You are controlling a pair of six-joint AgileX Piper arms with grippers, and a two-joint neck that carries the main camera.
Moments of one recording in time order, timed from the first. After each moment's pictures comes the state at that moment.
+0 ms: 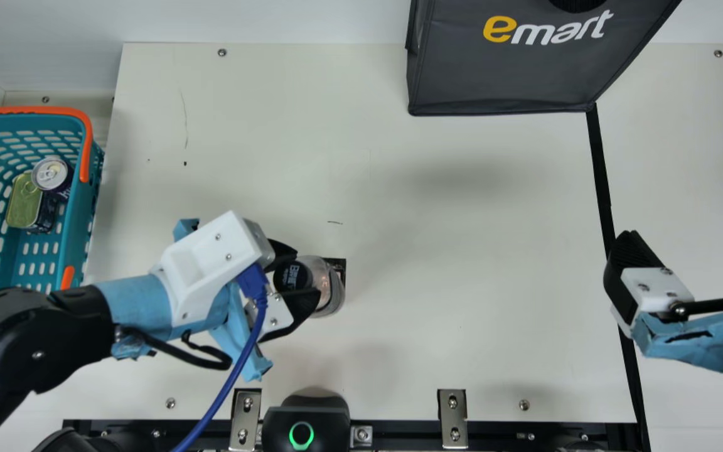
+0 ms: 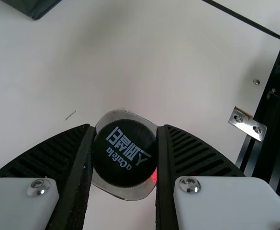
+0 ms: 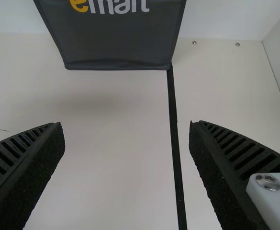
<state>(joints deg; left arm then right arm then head) -35.0 63.9 -50.0 -33.5 44.2 39.0 0.7 42.6 -69.8 -0.8 69.4 -2.3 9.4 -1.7</state>
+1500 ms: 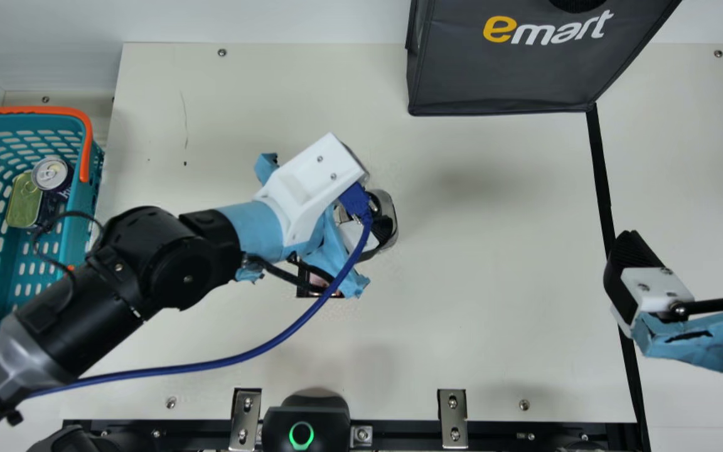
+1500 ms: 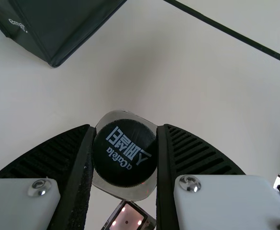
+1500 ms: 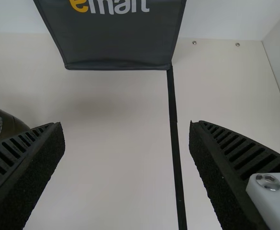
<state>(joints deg) -44.1 84.4 -65.4 -21.0 32.4 23.8 0.7 42.6 -69.8 -0.8 69.4 -2.3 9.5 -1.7</state>
